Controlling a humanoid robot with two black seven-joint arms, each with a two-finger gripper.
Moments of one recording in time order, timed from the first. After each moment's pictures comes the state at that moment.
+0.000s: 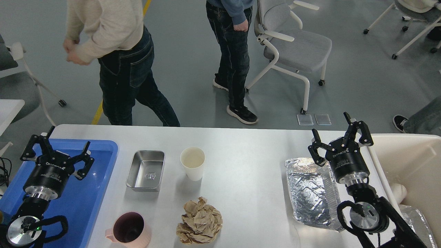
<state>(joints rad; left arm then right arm) -0.02 0.09 -1.73 -1.19 0.35 -0.37 0.07 0.09 -0.13 1.38 1.29 -0.36 0.19 0.27</state>
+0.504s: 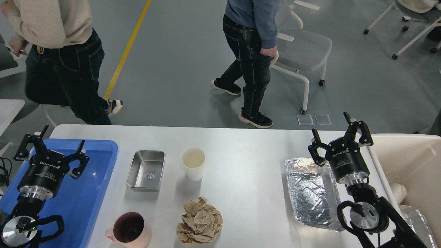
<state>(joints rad) -0.02 0.10 -1.75 -1.19 0.34 -0.37 0.06 0.09 -0.13 1.38 1.29 -0.36 0.19 0.27</state>
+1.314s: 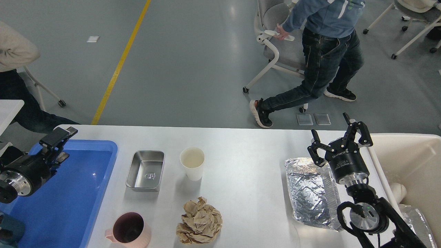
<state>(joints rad) -0.02 0.73 -1.18 -1.45 0.97 -0.07 0.06 0.09 -0.13 1.38 1.29 -0.36 0.20 0.27</state>
